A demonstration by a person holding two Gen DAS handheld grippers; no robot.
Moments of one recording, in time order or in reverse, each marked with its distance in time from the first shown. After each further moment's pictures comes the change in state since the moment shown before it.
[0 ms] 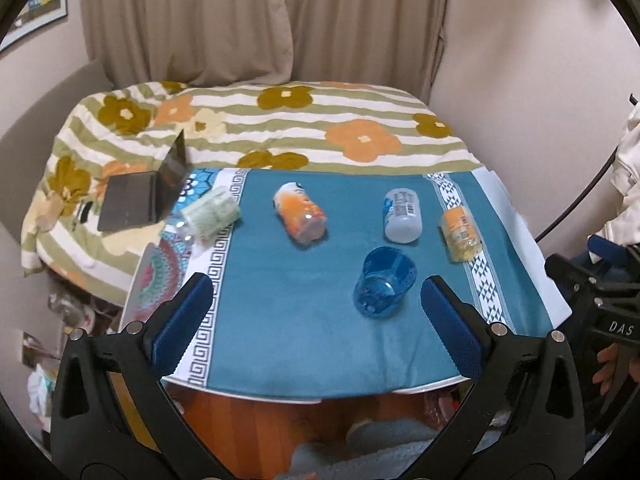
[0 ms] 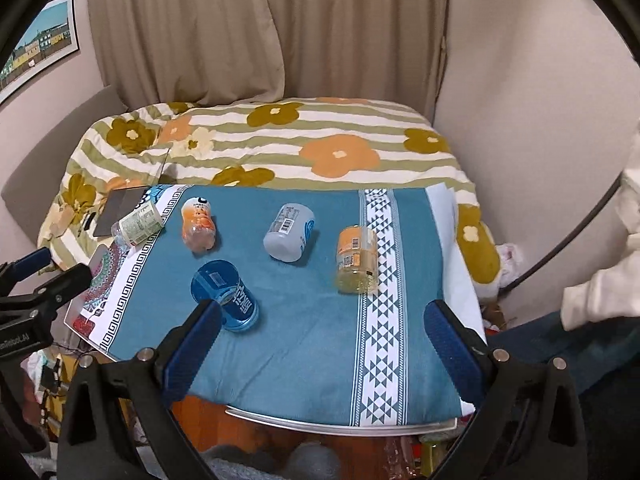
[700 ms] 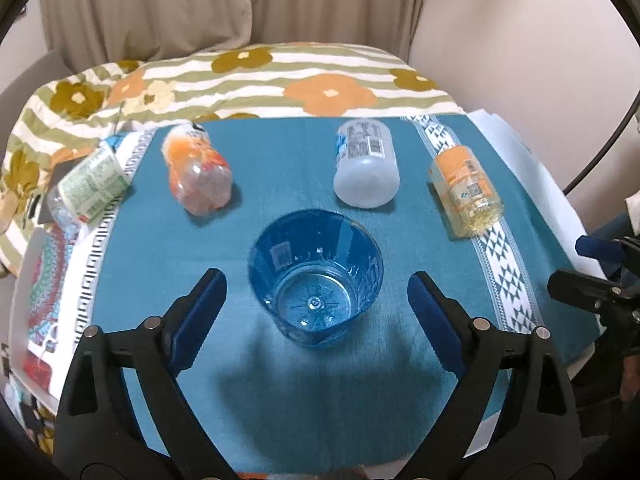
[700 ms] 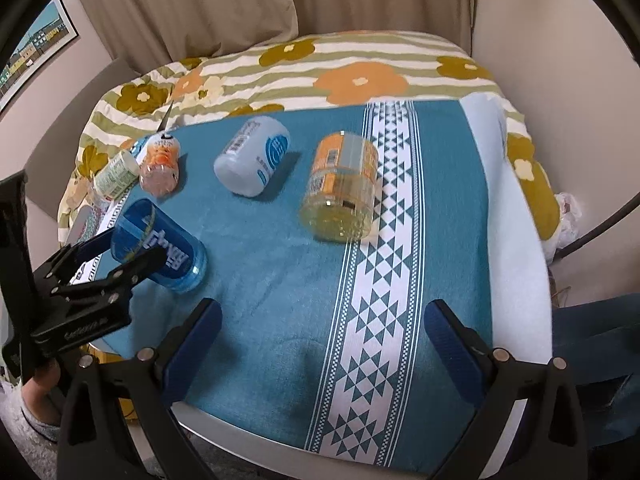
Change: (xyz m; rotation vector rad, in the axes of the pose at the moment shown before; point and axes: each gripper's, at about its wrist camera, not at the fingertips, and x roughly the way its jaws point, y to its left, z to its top) left arm 0.158 -0.083 -0.033 0.058 0.087 -0.052; right arm 0.127 -0.075 -0.033 0.024 0.193 0.203
